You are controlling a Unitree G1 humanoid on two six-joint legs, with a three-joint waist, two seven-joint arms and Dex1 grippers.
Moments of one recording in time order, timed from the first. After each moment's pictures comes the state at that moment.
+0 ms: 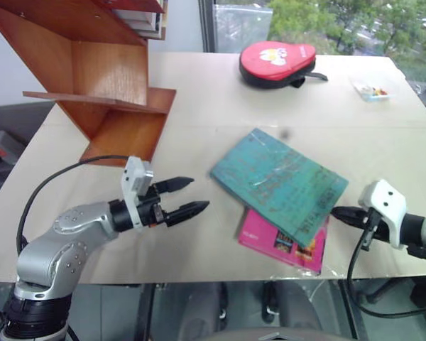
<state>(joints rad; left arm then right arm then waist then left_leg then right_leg) -0.03 0.72 0.23 -0.45 -0.82 0.76 -0.84 0.12 -0.90 -0.21 -0.62 0.44 0.67 0.84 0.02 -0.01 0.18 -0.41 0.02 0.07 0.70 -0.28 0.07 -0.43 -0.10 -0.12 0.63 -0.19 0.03</state>
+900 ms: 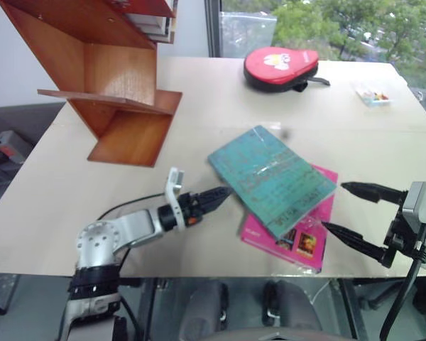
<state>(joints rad) -0.31 0.37 0.22 0.04 -1.60 1.25 0.00 0.22 -0.89 -0.64 -1.03 0.92 0.76 0.69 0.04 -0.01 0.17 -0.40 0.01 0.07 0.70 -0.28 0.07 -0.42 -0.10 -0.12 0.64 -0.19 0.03</state>
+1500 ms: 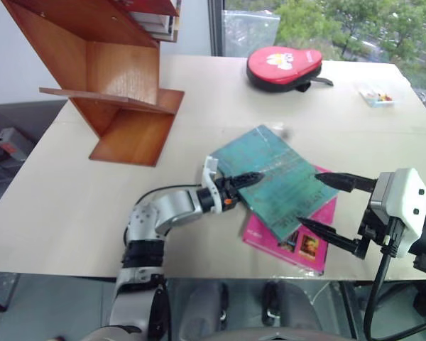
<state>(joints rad) -0.46 0.16 0.15 0.19 -1.70 1.21 0.22 0.11 -0.98 -0.44 -1.03 0.97 0.73 0.54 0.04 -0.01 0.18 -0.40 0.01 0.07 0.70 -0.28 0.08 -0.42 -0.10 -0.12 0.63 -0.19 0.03</state>
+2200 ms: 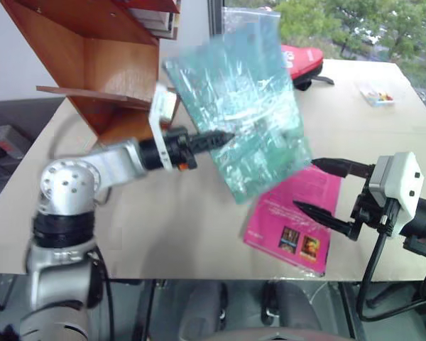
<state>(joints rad) -0.73 0.84 0.03 -0.27 -1.03 0.84 -0.68 -0.02 -0.92 -0.31 -0.89 0.87 0.65 0.59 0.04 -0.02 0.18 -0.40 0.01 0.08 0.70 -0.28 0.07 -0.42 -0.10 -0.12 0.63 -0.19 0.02</state>
